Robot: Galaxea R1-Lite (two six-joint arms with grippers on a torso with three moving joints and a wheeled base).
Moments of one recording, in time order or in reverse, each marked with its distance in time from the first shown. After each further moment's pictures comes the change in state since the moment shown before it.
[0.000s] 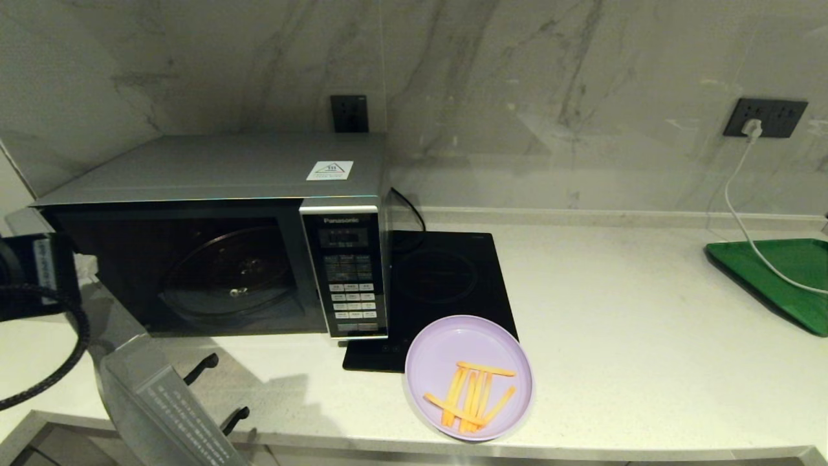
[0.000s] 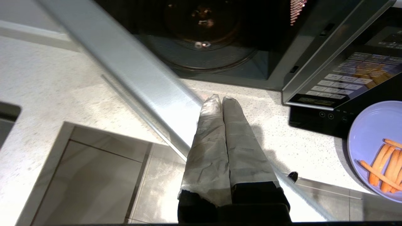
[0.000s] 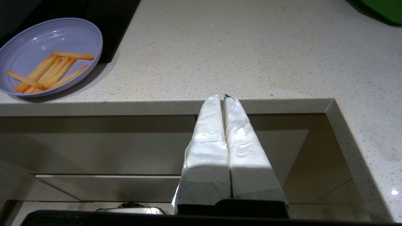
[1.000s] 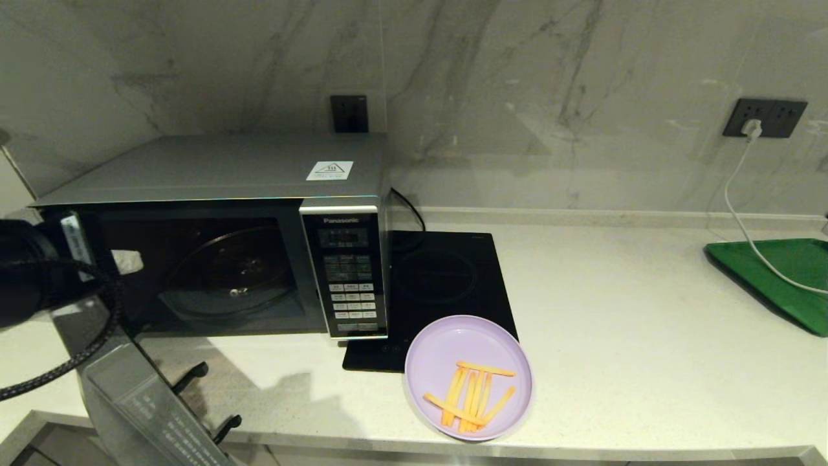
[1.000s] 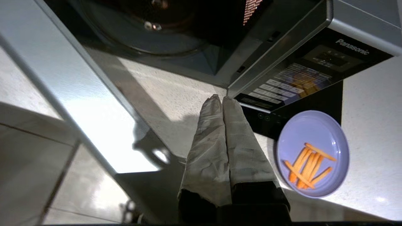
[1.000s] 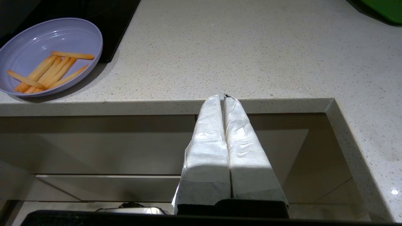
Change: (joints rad) left arm -0.099 0.053 -0.024 -0.009 -0.037 -0.302; right arm 0.000 0.000 -0.001 0.000 0.000 0.000
